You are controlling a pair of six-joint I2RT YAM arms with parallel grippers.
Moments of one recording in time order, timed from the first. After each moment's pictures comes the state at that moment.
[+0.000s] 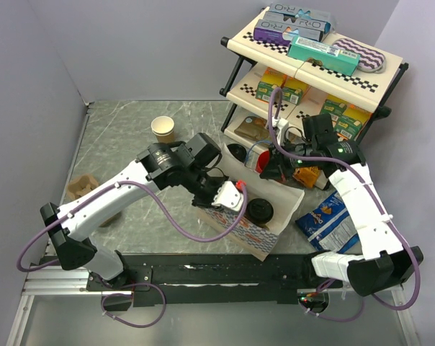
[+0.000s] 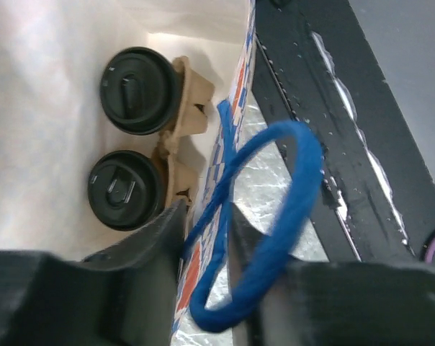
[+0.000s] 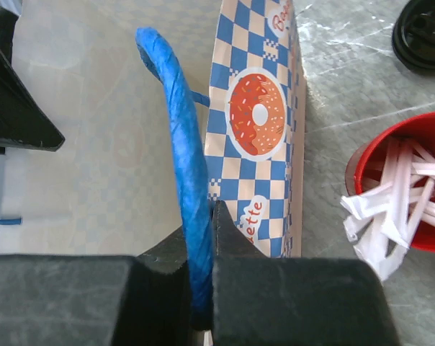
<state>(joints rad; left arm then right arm) -0.97 1.50 1.68 -1.14 0.58 0.94 0.25 1.23 1.39 -1.06 -0.72 -0.28</state>
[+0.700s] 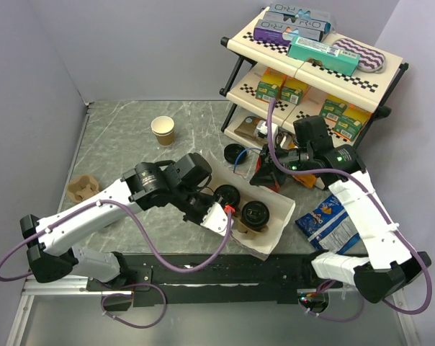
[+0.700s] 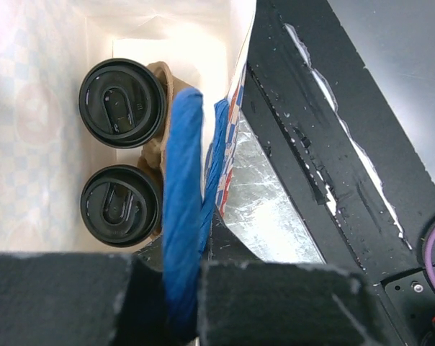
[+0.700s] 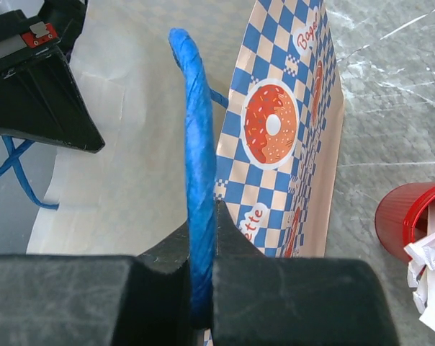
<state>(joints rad) -1.07 1.33 1.47 -1.07 0.52 0.95 0.41 1.18 1.42 -1.05 -0.75 -0.26</state>
